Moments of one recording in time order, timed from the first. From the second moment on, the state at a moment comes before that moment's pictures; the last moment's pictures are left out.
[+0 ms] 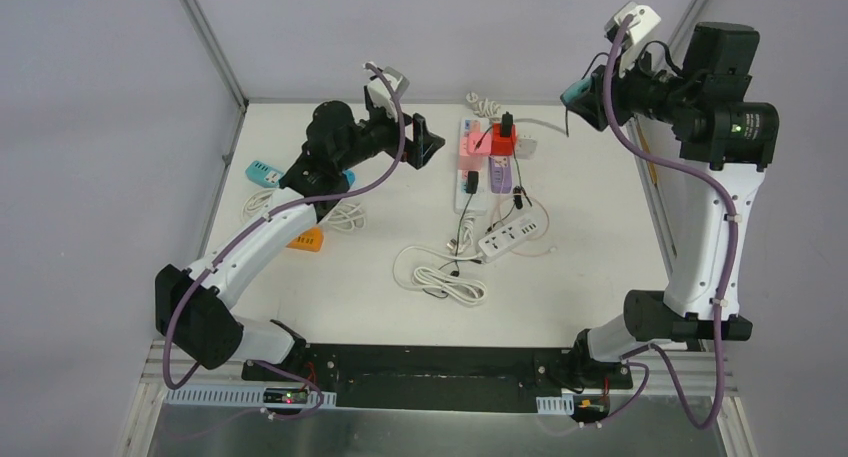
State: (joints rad) left arm -0.55 1.35 1.23 0.18 0.28 0.08; right arm 0.01 1.50 2.23 -1.24 -0.67 -0.52
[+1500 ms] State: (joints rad) left arm -0.53 1.38 1.25 0.02 0.63 0.26; right arm -0.19 2.08 1.75 -0.81 -0.33 -0.29
